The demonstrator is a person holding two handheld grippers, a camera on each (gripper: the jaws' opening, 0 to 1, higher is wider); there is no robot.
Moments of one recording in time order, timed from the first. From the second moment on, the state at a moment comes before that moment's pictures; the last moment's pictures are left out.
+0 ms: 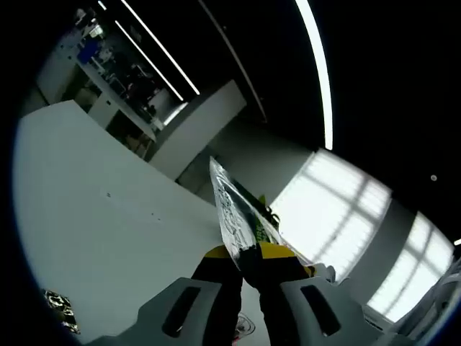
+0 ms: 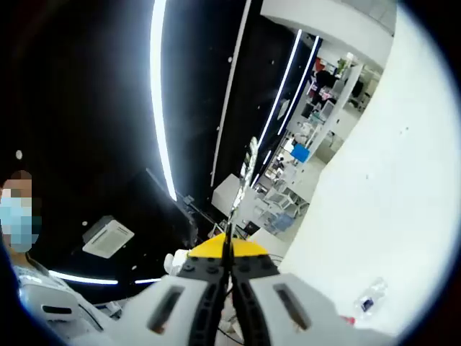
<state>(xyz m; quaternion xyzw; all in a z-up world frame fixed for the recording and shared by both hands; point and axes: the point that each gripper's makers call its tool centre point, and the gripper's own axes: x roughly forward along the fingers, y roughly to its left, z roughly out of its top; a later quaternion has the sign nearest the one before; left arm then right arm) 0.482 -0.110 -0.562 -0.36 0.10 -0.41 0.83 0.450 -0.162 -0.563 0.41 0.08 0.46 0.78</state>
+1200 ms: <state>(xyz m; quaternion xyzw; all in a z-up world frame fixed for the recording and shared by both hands) 0.427 -0.045 -0.554 -0.31 0.18 -0.50 0.79 0.406 -0.133 -0.578 0.32 0.11 0.43 0.84</state>
